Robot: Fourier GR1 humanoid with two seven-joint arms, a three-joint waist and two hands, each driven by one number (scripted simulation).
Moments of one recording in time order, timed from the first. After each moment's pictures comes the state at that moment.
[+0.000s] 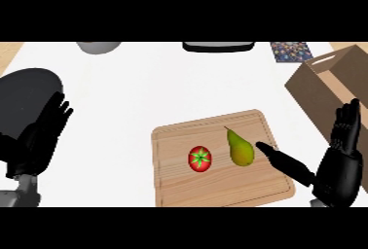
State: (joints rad) left arm -0.06 0.44 -0.06 -1.51 0.39 0.15 0.10; right arm 0.03 -0.33 0.30 -1.81 0.14 -0.87 -0.06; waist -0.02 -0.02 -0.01
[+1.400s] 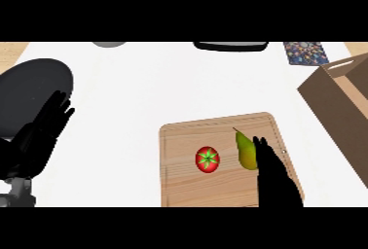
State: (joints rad) left arm -0.04 0.45 -0.06 -1.60 0.43 0.11 0.16; right arm 0.03 -0.22 0.66 -2.01 0.89 -0.06 1.14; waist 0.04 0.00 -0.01
